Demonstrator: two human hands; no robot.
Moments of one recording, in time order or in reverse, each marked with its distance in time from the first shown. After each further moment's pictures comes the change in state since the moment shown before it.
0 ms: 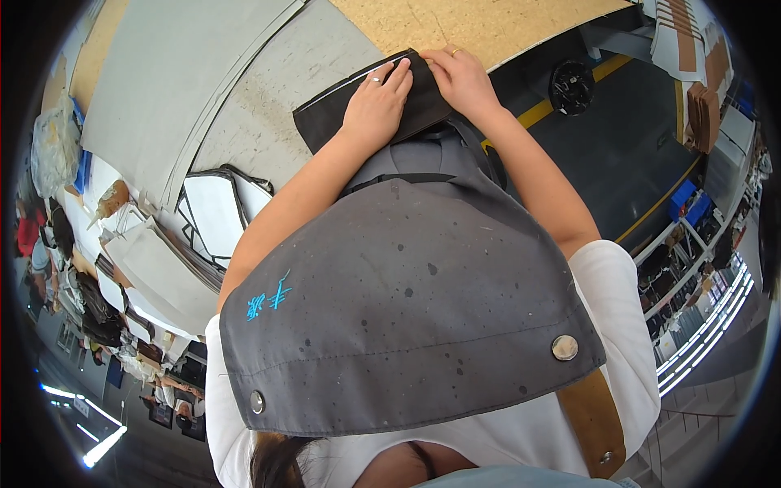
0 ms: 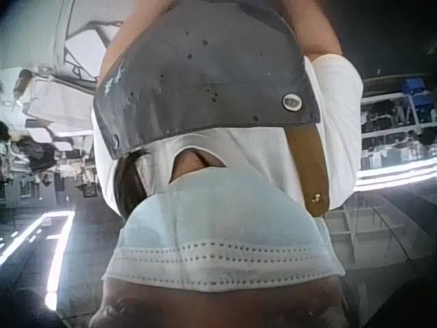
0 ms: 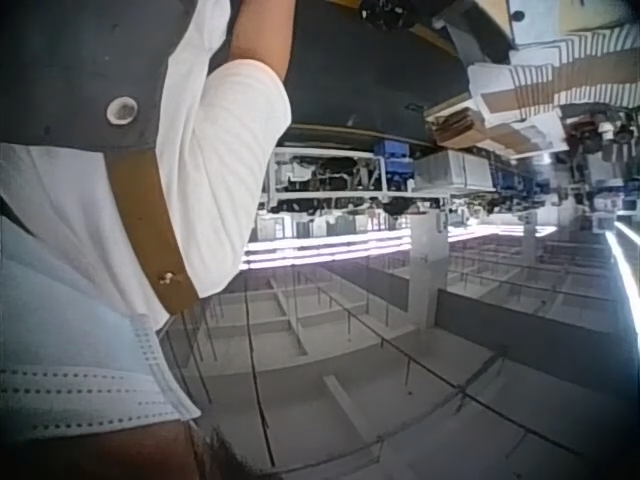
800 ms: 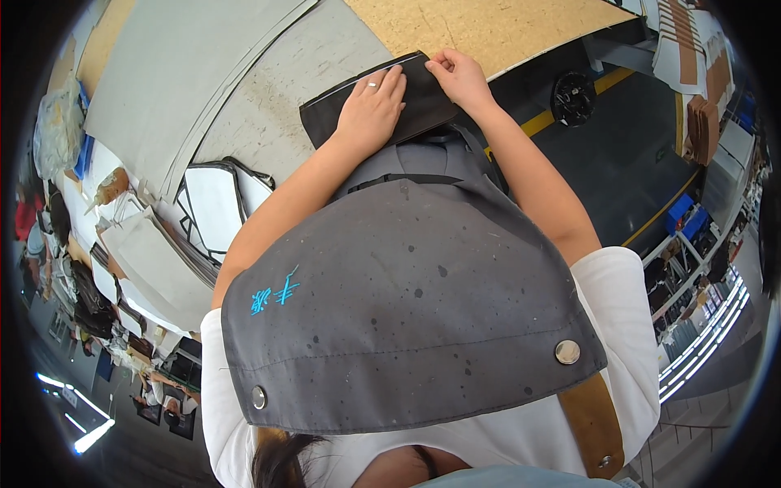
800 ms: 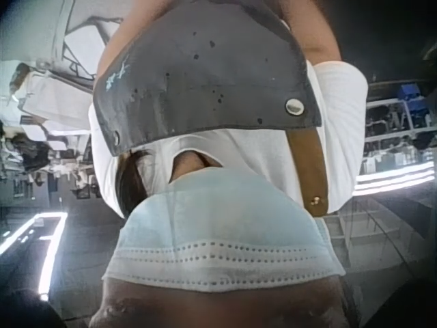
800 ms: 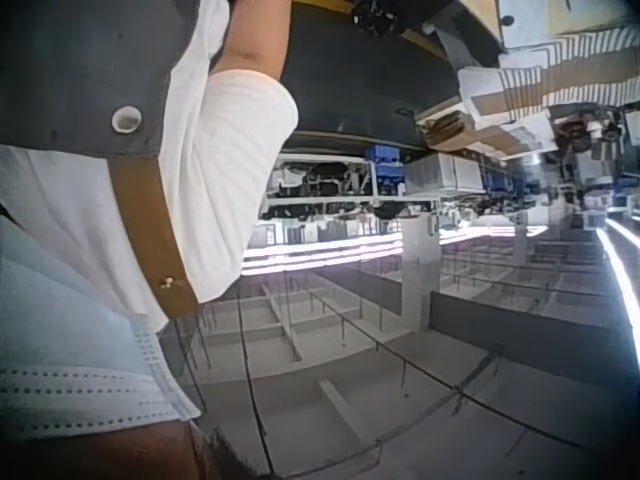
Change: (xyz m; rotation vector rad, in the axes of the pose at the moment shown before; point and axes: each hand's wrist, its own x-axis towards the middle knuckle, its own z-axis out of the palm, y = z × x) left_hand -0.014 -0.003 -0.018 0.085 -0.096 -0.033; right_hand 0.008 0.003 0.017 0.344 -0.148 0.560
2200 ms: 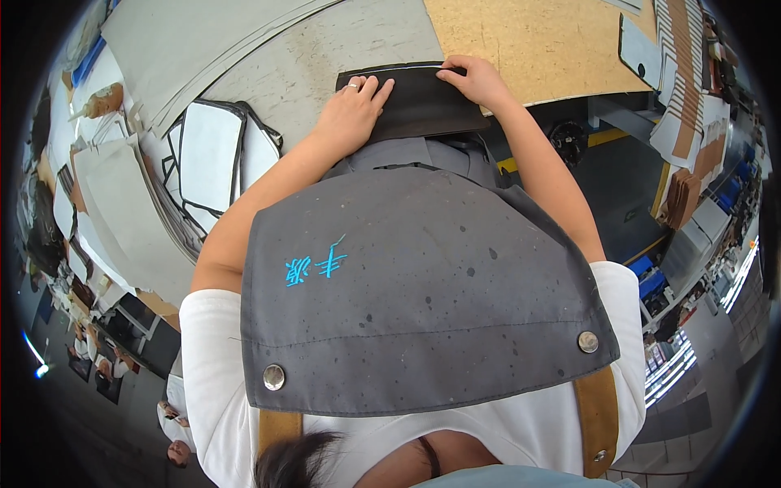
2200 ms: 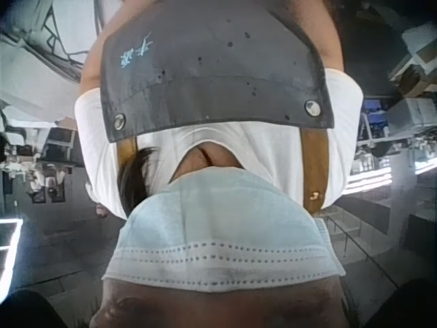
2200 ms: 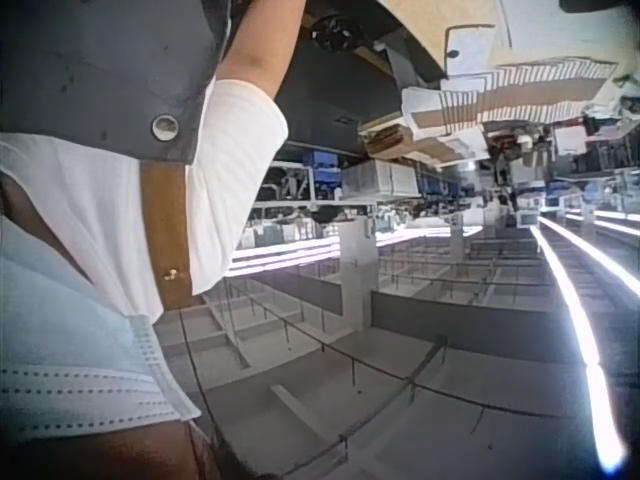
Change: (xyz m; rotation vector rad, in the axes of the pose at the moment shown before) left_hand -0.072 -0.030 0.005 -0.076 -0.015 -0.237; right_hand 0.031 -0.033 0.006 -0.381 -0.404 -0.308
